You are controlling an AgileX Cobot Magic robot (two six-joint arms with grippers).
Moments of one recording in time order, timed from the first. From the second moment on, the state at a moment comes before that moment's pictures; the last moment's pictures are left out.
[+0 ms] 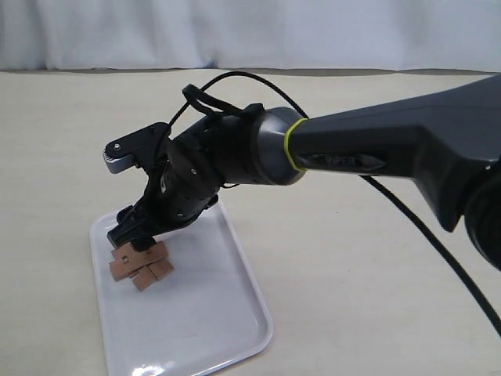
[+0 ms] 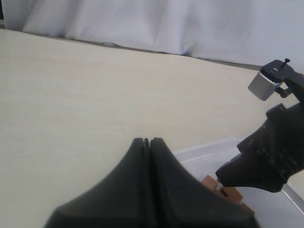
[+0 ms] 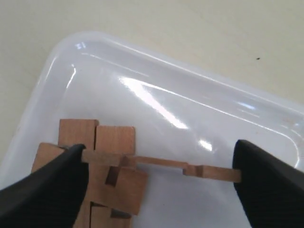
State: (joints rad) left arm -0.15 0.00 0.00 -0.03 0.36 -0.18; right arm 0.57 2.16 -1.50 0.00 0.50 0.17
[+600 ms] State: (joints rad) left arm -0.15 0.00 0.00 -0.03 0.36 -0.18; right arm 0.57 1.98 -1.50 -0.03 0.75 0.17
